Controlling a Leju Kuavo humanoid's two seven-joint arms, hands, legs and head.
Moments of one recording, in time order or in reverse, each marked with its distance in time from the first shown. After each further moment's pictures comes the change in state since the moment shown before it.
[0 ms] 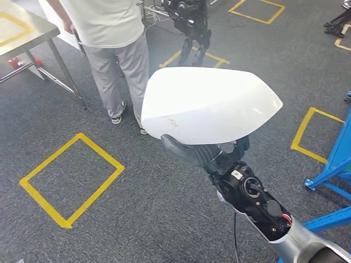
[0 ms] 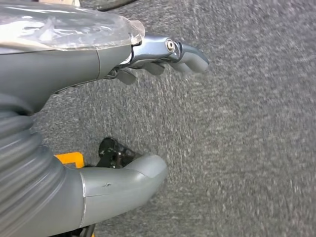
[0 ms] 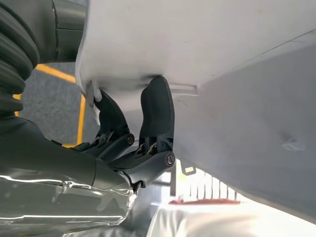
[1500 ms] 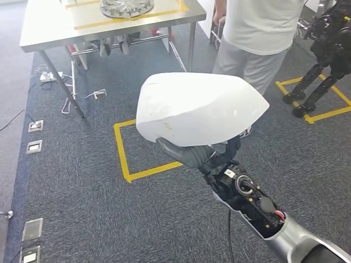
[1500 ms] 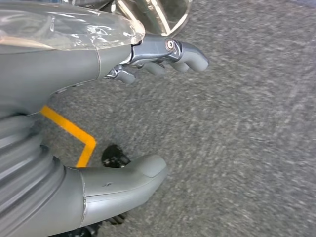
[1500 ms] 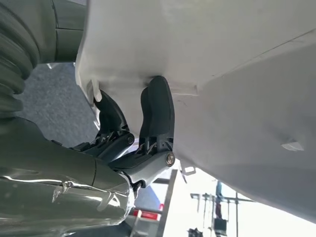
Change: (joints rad) left arm 0.051 0.016 -0.006 0.000 0.053 0.007 -0.031; right arm -0.028 0.026 0.026 0.101 -0.024 0.062 -0.056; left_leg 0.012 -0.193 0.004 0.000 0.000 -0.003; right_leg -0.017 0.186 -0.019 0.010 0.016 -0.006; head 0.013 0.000
